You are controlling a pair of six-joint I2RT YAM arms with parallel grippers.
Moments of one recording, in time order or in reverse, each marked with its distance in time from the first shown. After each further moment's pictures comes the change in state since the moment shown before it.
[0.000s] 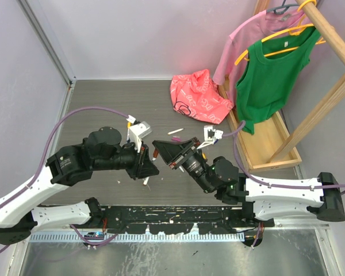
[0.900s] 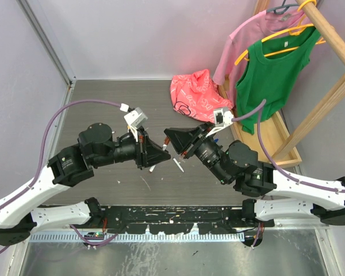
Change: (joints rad) left arm 0.006 -0.014 -0.040 0.325 -0.003 -0.050; right arm -0.032 -0.087 0.314 -0.501 0.019 -0.216
